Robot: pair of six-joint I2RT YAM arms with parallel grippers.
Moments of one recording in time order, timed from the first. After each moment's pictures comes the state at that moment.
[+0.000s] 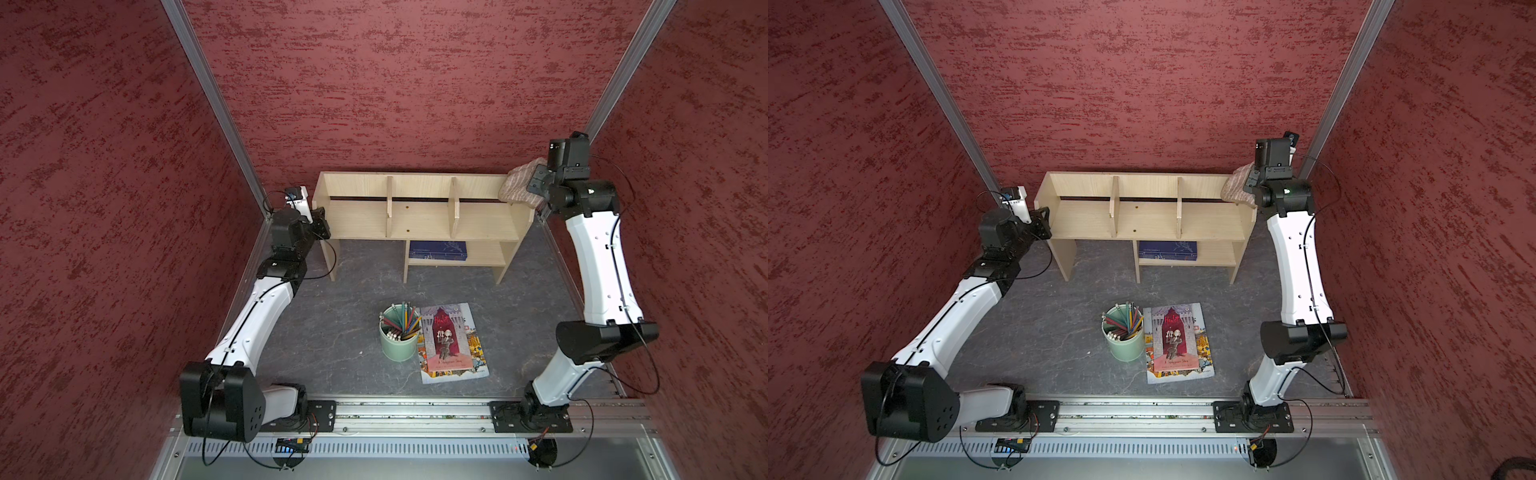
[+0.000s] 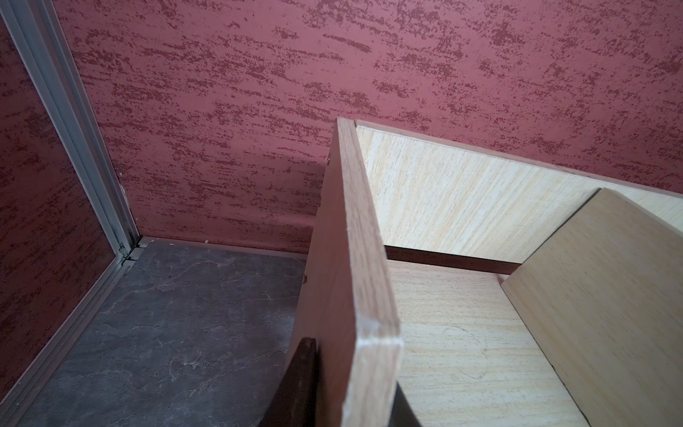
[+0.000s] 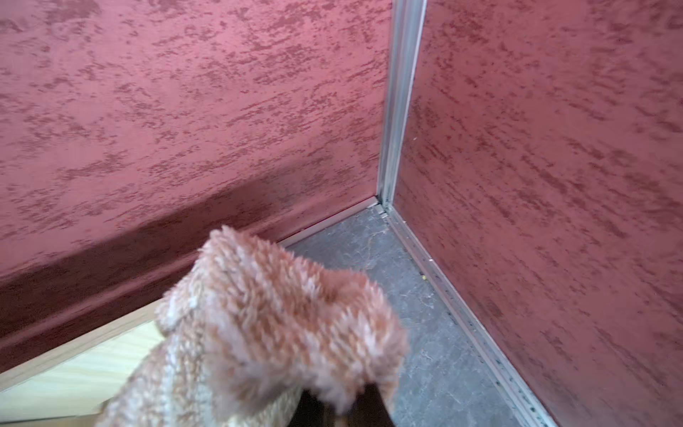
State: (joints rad) left arm -0.09 1.29 1.07 0.02 0.03 -0.24; right arm 0.07 1.77 2.29 -1.05 0.39 0.36
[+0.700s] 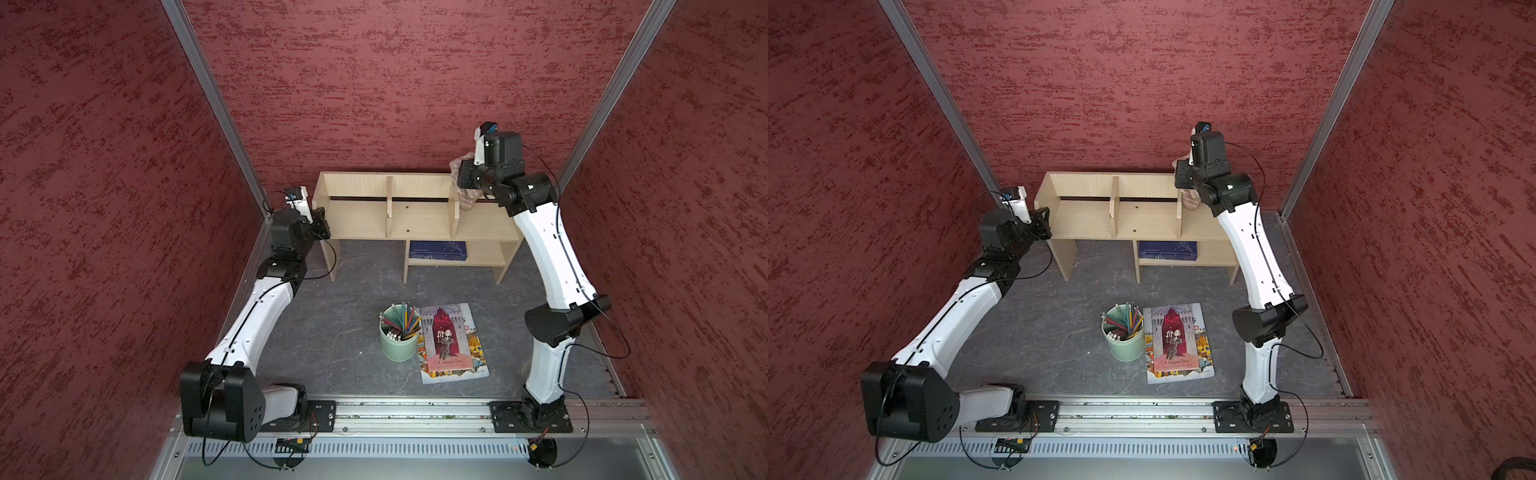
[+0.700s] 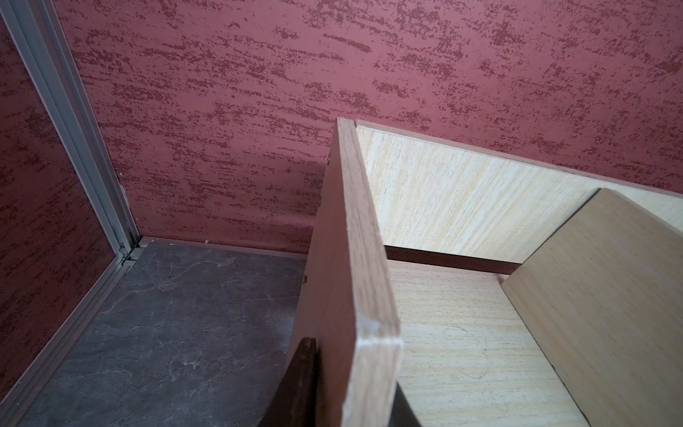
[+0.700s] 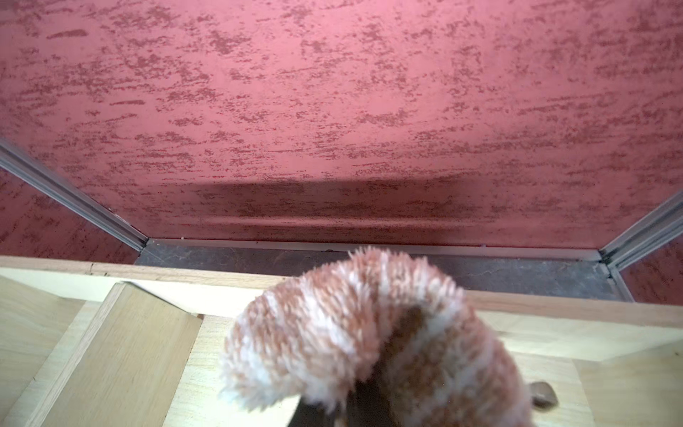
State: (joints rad) left arm -0.09 1.29 1.07 0.02 0.03 -0.24; right arm 0.38 1.96 2.50 -0.97 0.18 0.24
